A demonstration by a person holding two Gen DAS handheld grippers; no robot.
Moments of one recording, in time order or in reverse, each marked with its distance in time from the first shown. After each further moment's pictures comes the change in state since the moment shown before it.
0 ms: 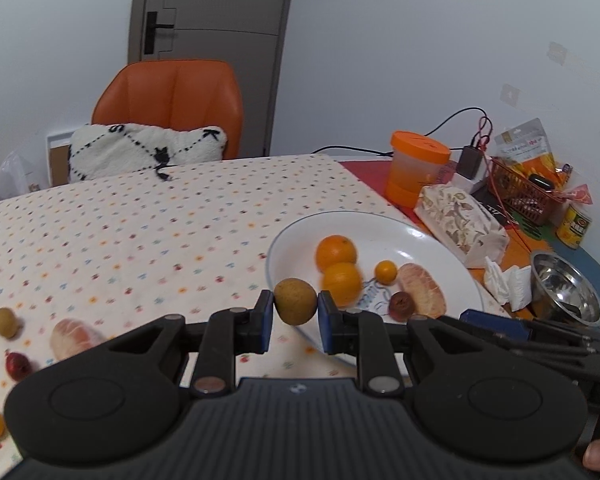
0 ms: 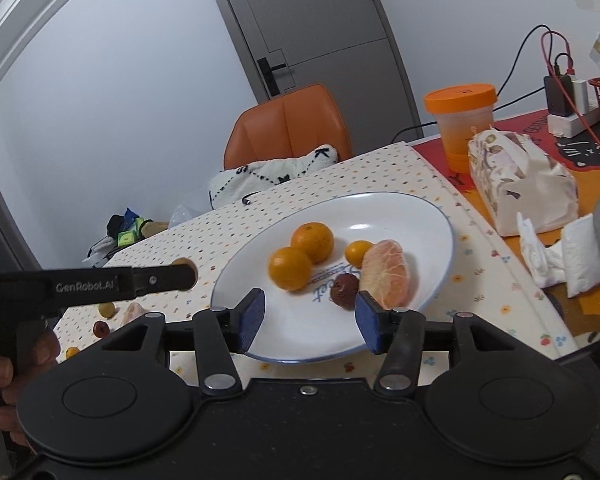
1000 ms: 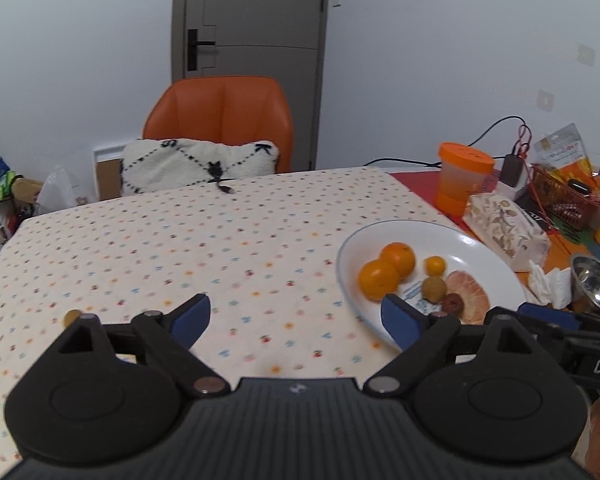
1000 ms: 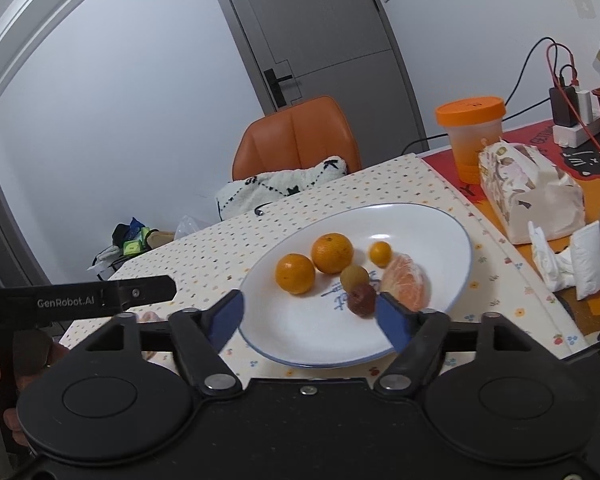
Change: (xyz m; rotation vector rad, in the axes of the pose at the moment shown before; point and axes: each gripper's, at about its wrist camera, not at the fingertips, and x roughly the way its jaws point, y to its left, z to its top) left arm -0.031 0.027 -0.007 0.001 -0.043 0.162; right arm -0.004 0.020 0.000 -0.010 -0.040 0.017
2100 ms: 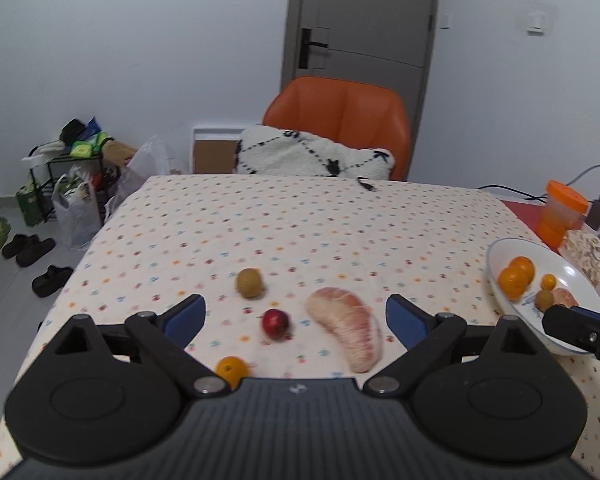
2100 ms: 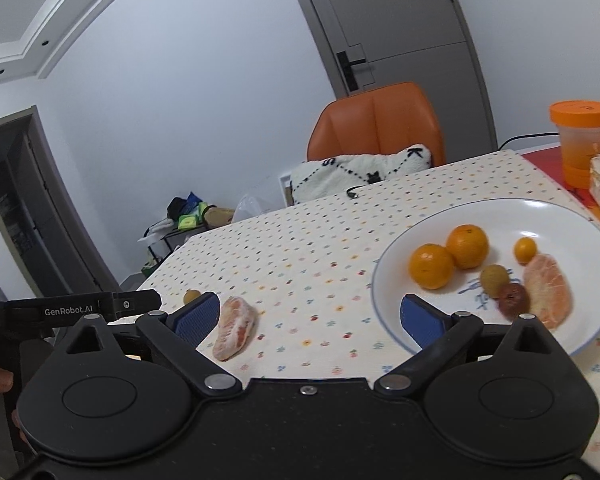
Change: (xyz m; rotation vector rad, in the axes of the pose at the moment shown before) left arm -0.045 0.112 -0.029 -0.186 -0.012 0.216; right arm 0.036 0.076 -0.005 -0.084 0.053 0.166
